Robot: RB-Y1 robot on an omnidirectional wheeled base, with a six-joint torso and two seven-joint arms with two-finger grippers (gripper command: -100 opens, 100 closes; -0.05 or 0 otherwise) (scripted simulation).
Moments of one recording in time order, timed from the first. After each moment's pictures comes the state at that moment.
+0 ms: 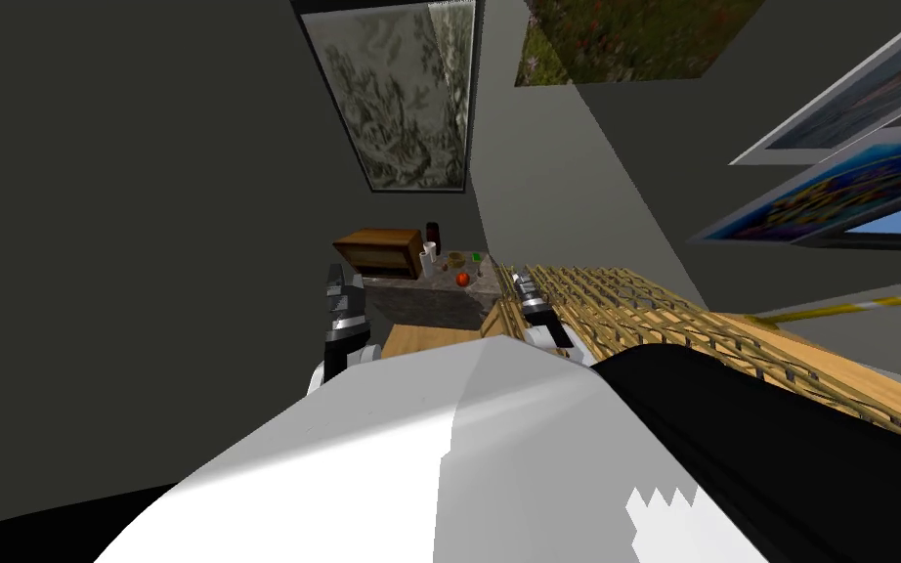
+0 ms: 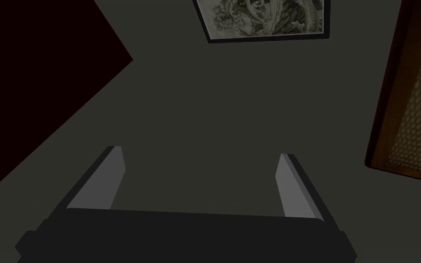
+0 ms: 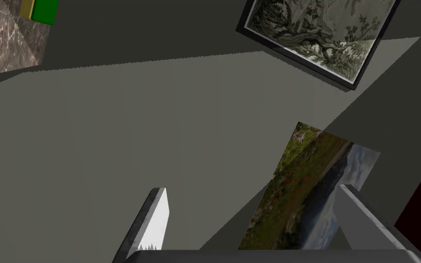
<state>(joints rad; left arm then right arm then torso) 0.50 0.02 -0.03 -2.29 -0.12 -0.37 -0.02 0.60 -0.37 -0.18 -2.18 -0.14 -0.24 0.15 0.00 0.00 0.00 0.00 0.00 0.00</state>
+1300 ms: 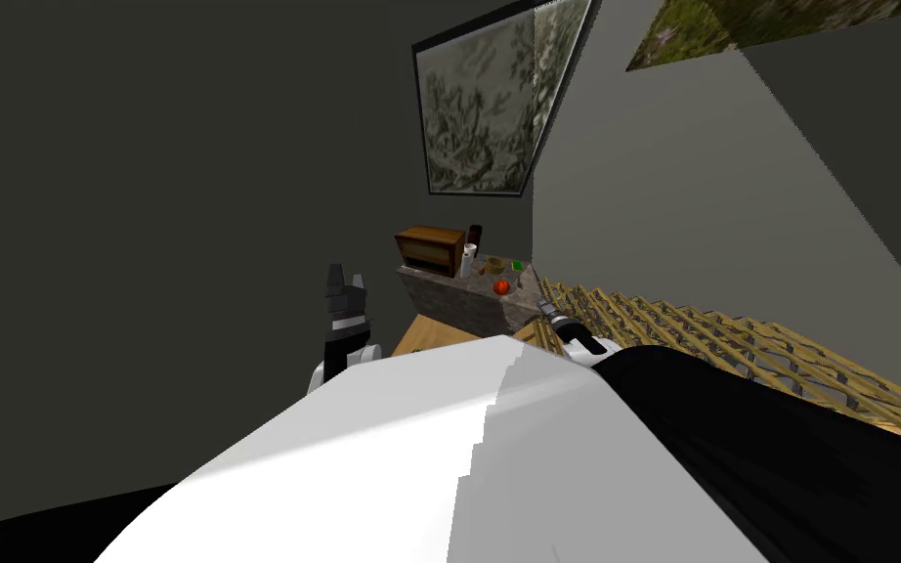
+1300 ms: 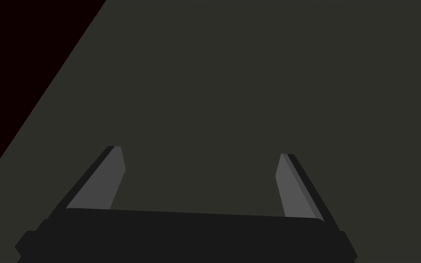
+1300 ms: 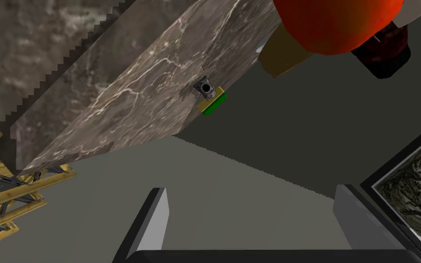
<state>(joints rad) 0.50 0.02 -0.03 -2.29 -0.12 -0.37 -0.02 0.76 -0.66 -0.30 -1.85 -0.16 -0.01 0.17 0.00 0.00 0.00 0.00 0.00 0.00</state>
